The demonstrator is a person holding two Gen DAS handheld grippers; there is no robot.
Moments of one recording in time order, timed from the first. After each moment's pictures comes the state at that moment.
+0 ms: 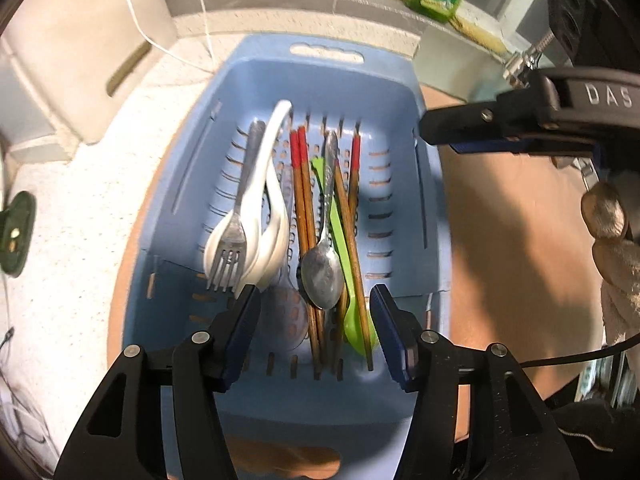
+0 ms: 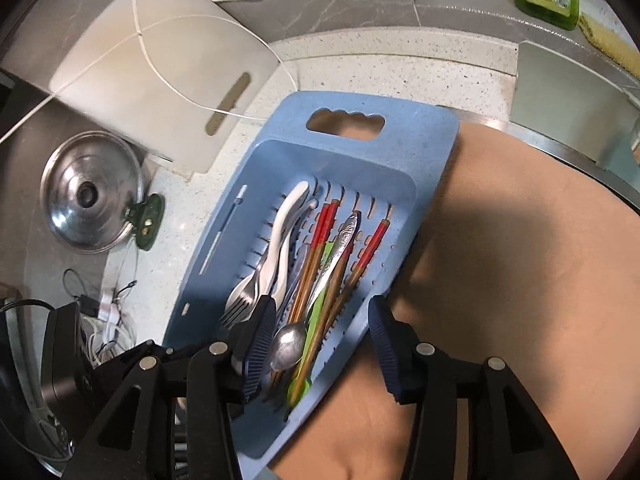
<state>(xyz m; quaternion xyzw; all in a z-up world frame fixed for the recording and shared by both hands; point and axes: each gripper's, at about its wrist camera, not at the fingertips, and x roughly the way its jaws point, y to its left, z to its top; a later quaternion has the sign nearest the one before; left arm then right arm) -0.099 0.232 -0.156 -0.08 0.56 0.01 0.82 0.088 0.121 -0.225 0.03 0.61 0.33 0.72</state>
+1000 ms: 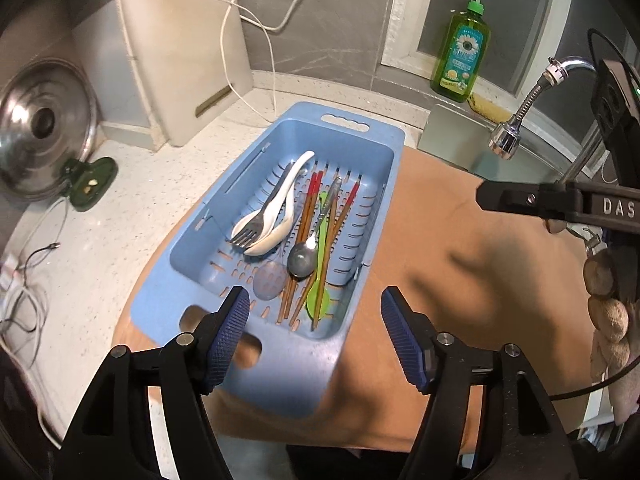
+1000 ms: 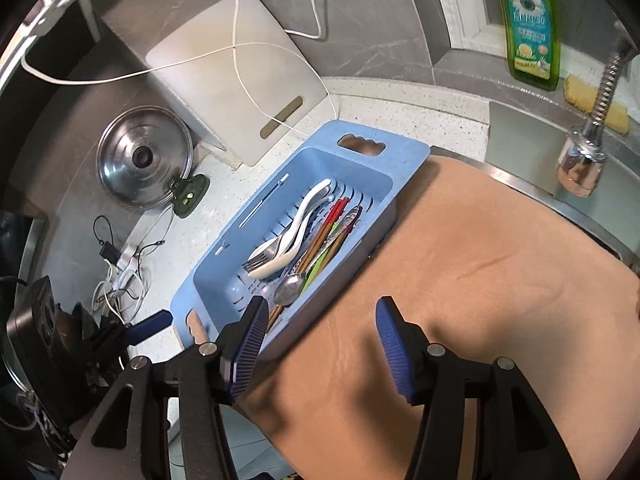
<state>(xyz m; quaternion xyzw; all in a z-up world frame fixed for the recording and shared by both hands) -0.175 0.161 -0.093 -0.12 0.46 0.16 0.87 0.025 0.036 -0.162 -0.02 0.52 0.41 0.75</state>
